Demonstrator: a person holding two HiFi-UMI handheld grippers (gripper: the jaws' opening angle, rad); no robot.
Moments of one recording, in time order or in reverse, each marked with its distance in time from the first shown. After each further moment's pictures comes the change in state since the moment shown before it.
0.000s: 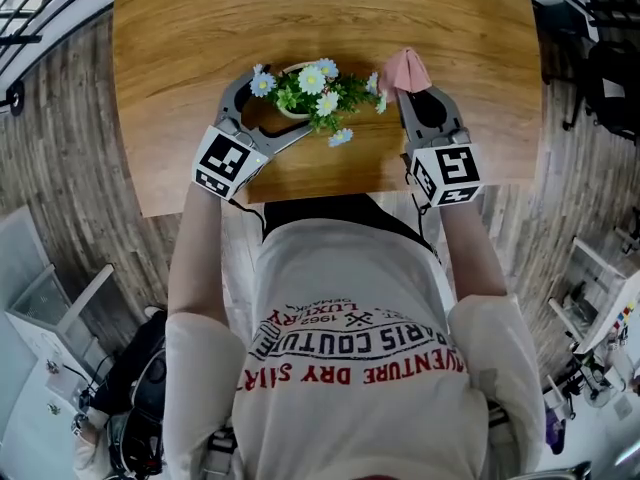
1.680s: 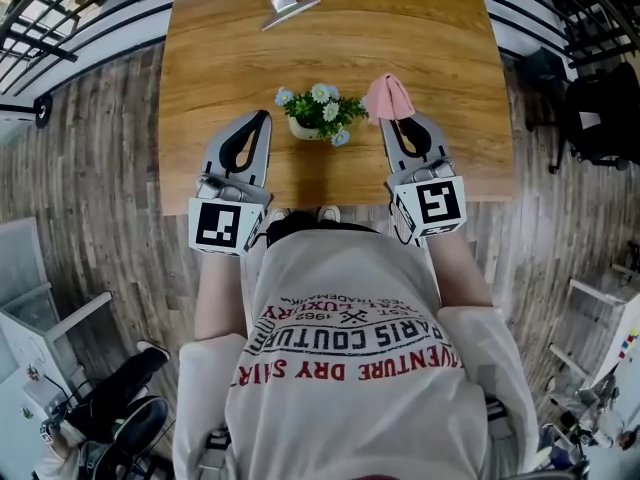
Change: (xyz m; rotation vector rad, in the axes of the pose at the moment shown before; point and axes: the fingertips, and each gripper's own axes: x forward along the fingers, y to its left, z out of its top) left arm -0.139 -0.016 0.148 0.053 -0.317 0.507; right arm -0.071 0.065 0.120 -0.194 -0.280 0.012
